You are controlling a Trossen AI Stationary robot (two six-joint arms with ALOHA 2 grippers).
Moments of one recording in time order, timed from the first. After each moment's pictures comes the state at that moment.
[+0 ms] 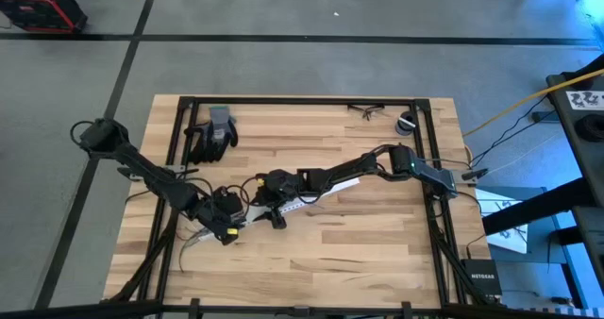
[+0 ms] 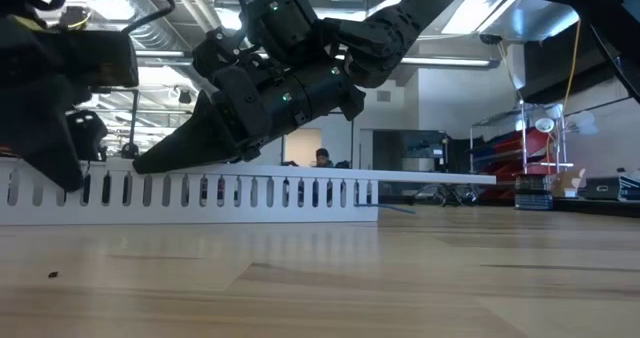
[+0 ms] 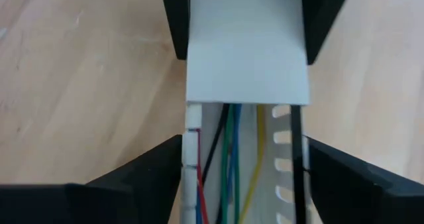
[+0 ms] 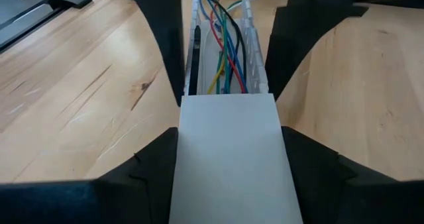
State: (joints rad) left arm -0.57 1.28 0.50 -0.27 -0.36 -0.88; right arm 0.06 2.36 1.56 0.23 -0.31 -0.12
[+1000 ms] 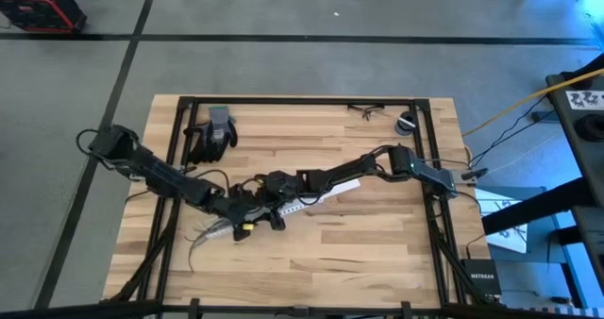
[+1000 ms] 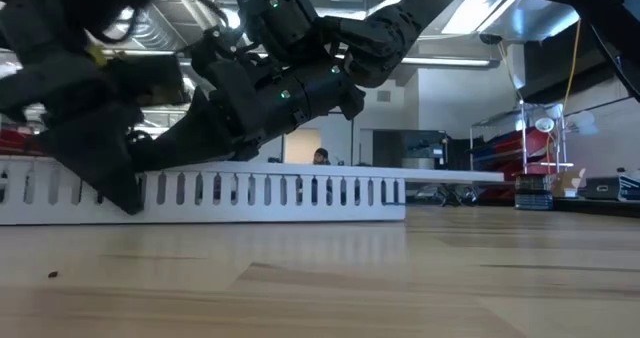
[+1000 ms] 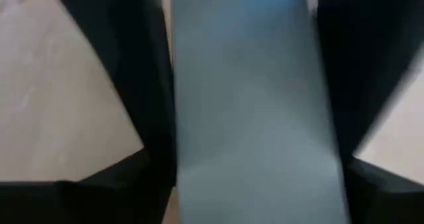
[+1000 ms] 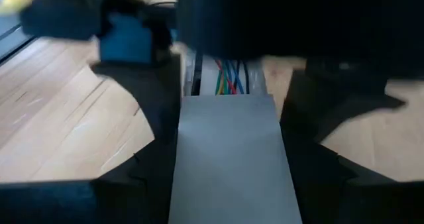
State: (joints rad) left arm -0.39 1.44 0.51 -0.03 -0.26 -0.62; right arm 0.06 2.36 1.56 0.25 -0.30 -0.06
